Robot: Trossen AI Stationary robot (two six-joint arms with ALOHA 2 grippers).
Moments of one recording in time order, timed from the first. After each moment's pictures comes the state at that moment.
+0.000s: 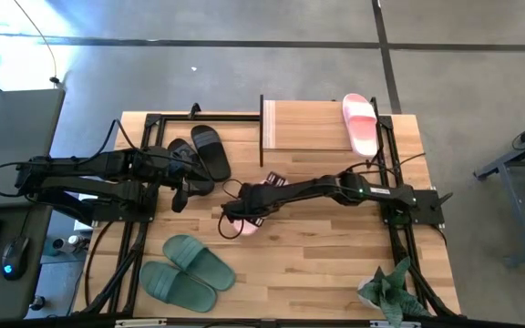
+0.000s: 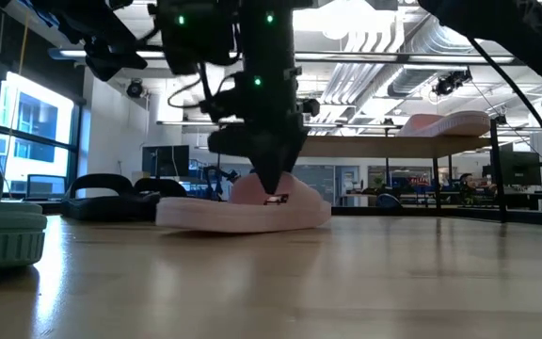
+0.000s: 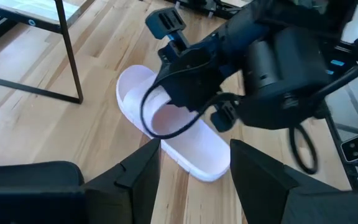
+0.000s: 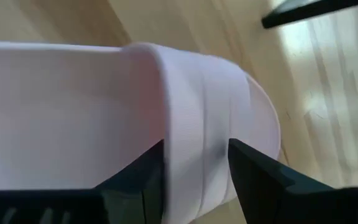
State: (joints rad) left arm 0.18 0.70 0.66 -0.50 0.06 -0.23; right arm 0.13 2.50 2.30 -1.49 0.48 0.65
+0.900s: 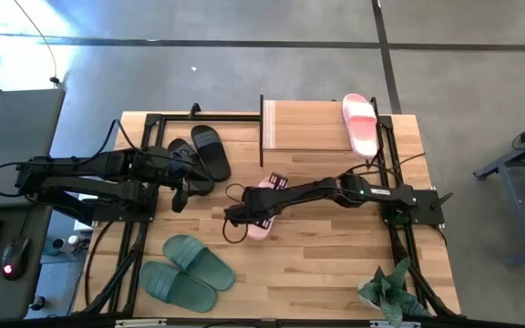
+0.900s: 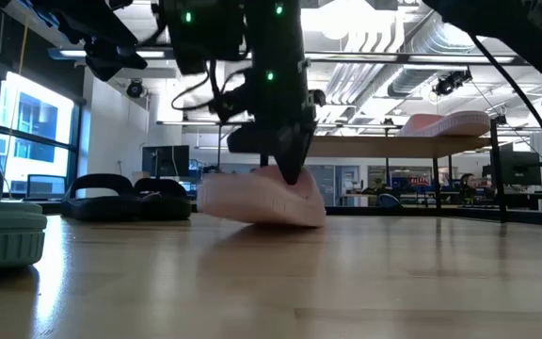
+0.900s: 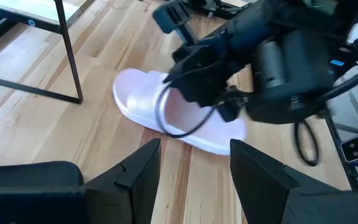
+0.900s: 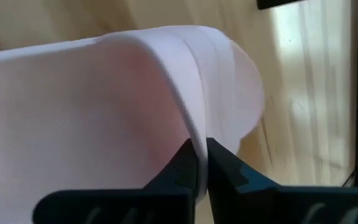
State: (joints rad) left arm 0.18 0.70 0.66 -0.50 0.06 -0.23; right arm 0.16 2.49 2.30 -1.57 0.49 0.61
